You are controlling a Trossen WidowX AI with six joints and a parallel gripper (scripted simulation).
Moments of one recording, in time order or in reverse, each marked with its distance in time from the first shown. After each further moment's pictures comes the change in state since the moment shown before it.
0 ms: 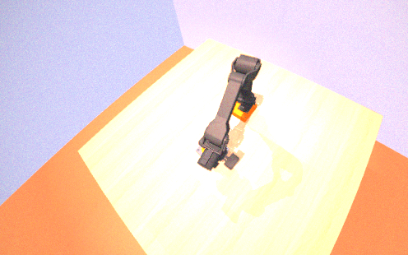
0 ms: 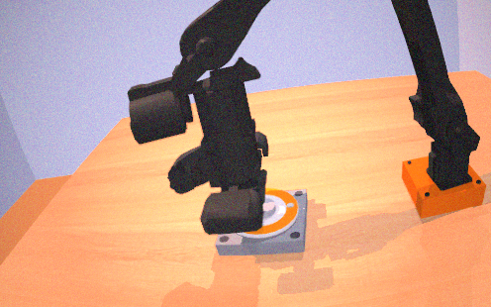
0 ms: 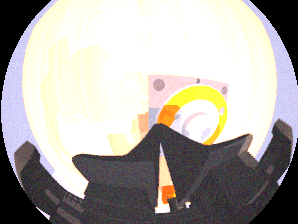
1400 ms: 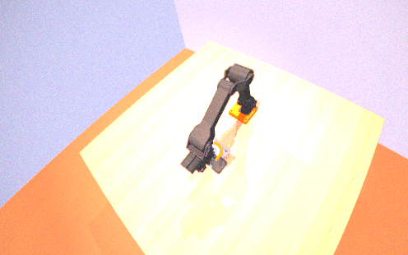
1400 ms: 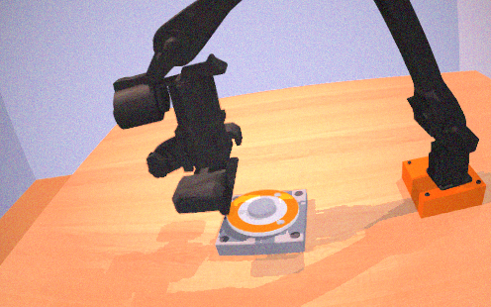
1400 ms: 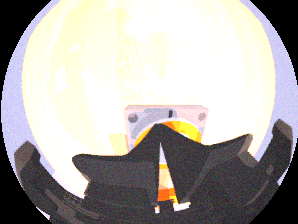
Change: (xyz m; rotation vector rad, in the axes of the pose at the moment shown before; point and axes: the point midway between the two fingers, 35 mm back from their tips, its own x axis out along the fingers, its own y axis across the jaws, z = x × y) arm -0.005 -0.036 0.040 0.000 -0.004 -0.003
